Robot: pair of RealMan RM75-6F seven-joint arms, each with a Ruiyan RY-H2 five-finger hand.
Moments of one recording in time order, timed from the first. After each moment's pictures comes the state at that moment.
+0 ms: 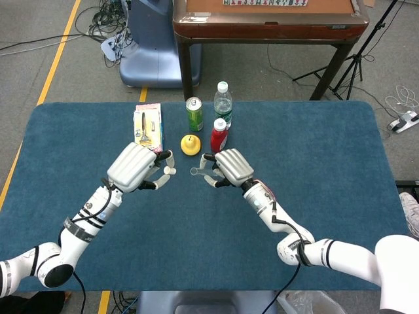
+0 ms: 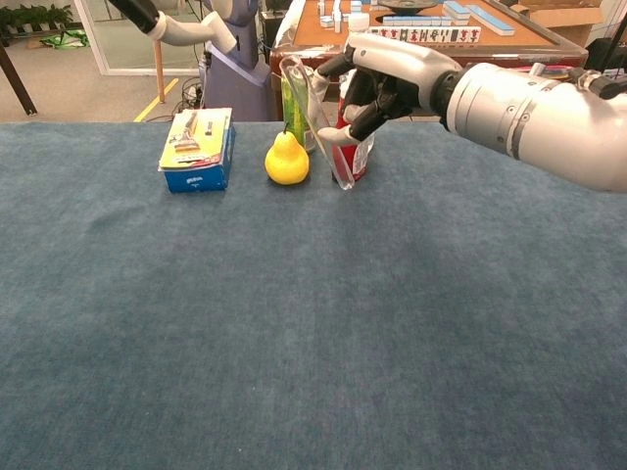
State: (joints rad) left arm -0.84 -1.14 -0.31 -1.87 1.22 1.02 0.20; right arm 0.91 -1.60 0.31 -1.38 -1.22 0.88 0.08
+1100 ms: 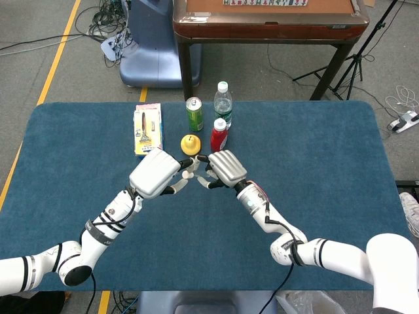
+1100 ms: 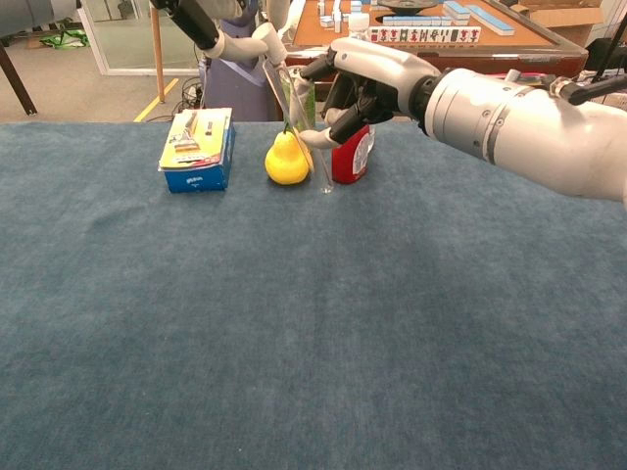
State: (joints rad) left arm -0.91 -1.26 -0.29 -1.83 1.27 1.07 0.37; right arm 0.93 -1.64 0.32 -1.37 -1.20 0.88 0.08
